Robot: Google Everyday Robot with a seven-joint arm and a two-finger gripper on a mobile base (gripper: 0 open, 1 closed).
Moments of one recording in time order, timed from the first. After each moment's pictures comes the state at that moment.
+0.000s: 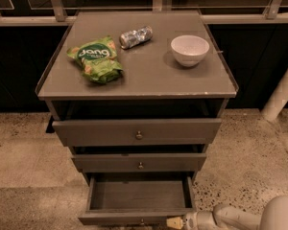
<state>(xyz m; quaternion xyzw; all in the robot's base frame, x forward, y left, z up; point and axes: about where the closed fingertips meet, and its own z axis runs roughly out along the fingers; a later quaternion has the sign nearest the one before) 0.416 -0.144 0.174 -0.09 0.89 0.43 0.14</state>
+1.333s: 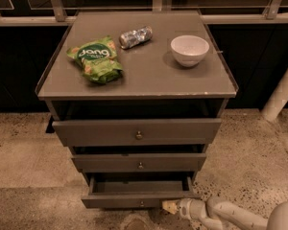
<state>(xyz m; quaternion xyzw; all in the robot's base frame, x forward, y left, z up) 0.490 -0.132 0.187 -0.12 0.88 0.38 0.26</state>
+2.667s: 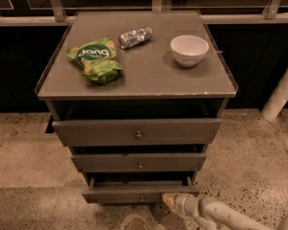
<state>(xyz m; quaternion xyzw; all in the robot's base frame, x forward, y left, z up) 0.534 -0.139 0.187 -0.15 0.88 0.27 0.35</state>
